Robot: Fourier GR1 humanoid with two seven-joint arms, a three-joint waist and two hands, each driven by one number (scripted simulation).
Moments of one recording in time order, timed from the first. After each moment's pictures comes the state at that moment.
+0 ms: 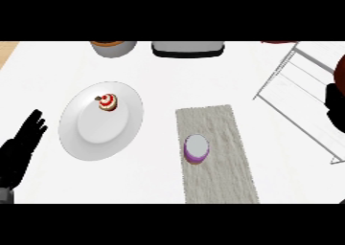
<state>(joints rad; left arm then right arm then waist) 0.03 0.38 0.12 -1.43 0.16 -0.02 0.10 -0.79 -0.09 -0.09 -2.23 1.27 0.59 1.02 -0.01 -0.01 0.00</state>
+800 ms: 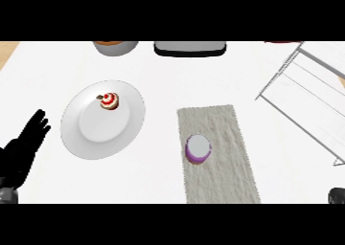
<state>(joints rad) 0.03 0.35 0.12 -1.44 0.14 -0.03 0.10 -1.00 -0.27 -0.35 -1.96 1.34 0.79 0.90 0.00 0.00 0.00</state>
